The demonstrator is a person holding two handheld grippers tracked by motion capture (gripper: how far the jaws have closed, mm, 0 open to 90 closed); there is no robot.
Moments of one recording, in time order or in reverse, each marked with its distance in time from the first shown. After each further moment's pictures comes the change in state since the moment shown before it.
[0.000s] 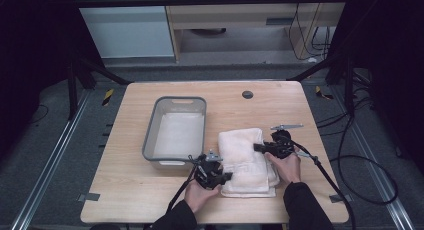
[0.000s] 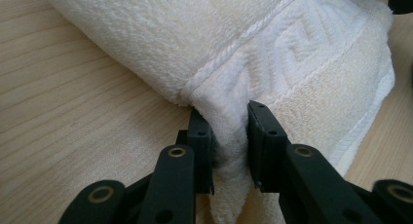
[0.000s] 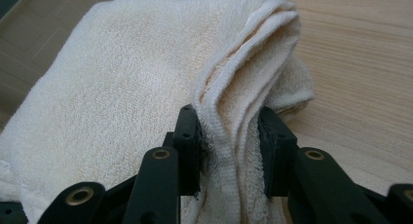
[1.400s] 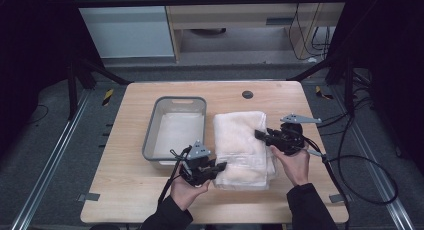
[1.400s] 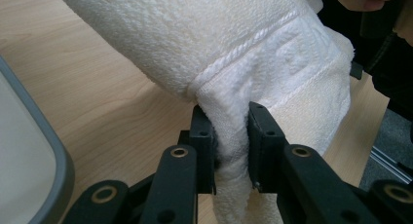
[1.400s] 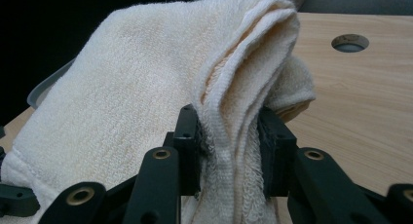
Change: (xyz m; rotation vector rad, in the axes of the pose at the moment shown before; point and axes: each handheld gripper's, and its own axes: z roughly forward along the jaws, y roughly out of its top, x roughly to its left) left arm -0.018 0.028 -0.083 -0.179 -0.001 0.110; right arm 0.052 0.032 -0.076 -0.243 0.041 -0.103
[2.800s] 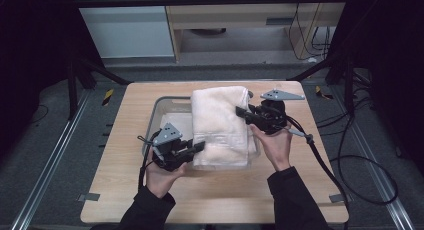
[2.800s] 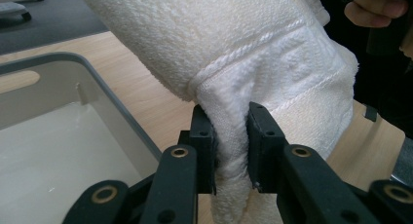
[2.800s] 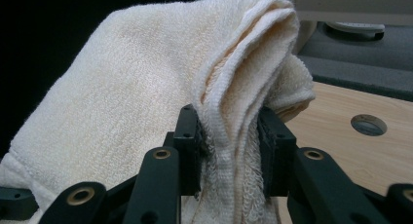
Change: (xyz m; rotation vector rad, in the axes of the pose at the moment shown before) left arm 0.033 0.031 -0.067 -0.133 0.092 0.004; right arm 0.058 0.072 0.015 -0.098 -0.008 -0.087
